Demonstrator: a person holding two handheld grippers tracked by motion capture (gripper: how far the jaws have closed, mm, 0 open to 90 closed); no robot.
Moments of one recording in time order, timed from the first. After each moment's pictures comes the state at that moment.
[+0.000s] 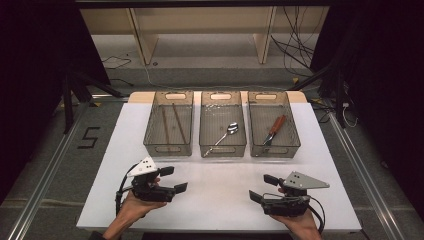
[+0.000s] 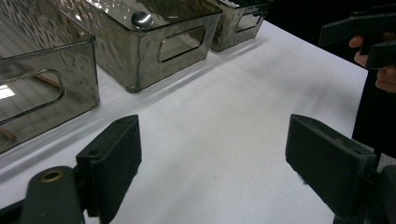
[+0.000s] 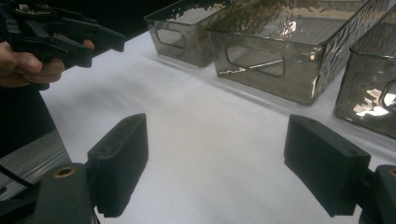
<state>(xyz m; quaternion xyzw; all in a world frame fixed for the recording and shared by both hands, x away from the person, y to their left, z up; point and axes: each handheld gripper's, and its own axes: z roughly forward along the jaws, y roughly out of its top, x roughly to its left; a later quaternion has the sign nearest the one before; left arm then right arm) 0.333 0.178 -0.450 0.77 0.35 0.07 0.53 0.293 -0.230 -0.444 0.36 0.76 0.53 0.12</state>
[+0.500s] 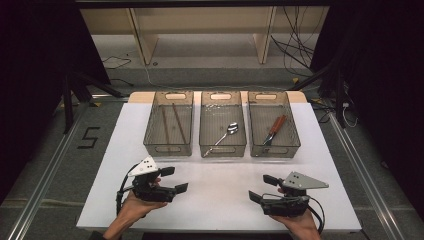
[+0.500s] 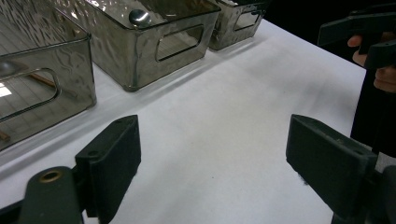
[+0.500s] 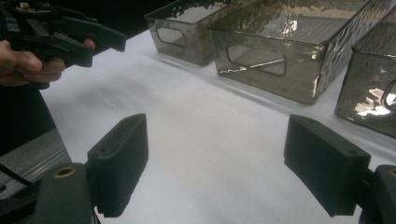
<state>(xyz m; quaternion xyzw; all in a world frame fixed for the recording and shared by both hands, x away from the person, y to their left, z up) 0.333 0.176 -0.450 0.78 0.34 0.07 0.52 0.292 -0.229 -0.444 0.36 0.76 0.52 0.12</state>
